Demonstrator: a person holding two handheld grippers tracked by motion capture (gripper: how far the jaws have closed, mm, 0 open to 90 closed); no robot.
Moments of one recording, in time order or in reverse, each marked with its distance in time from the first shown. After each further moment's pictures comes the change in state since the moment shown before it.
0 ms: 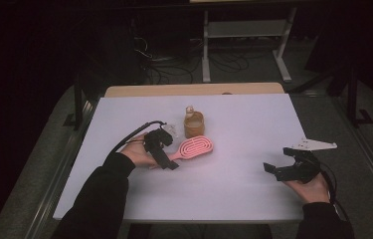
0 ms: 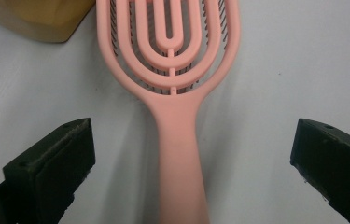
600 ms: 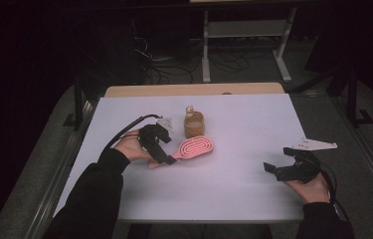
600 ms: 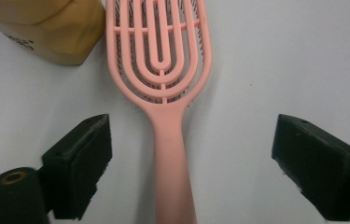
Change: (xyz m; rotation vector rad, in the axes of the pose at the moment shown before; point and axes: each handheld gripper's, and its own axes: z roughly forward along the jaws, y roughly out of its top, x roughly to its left) left arm -0.007 0.009 -0.031 -0.028 -0.007 0.027; right arm 0.000 0.000 0.000 -0.002 -0.002 0.000
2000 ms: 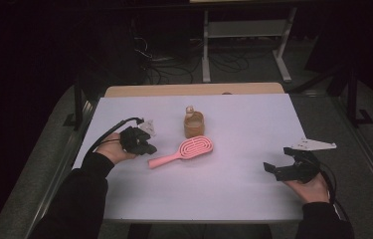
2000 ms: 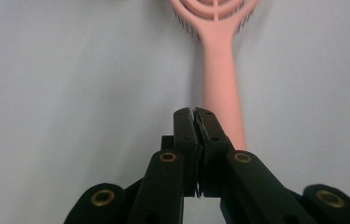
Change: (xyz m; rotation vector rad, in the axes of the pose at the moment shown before) left arm 0.004 -0.042 -0.032 0.046 0.167 0.006; right arm 0.001 0.000 0.001 0.006 -0.018 -0.006
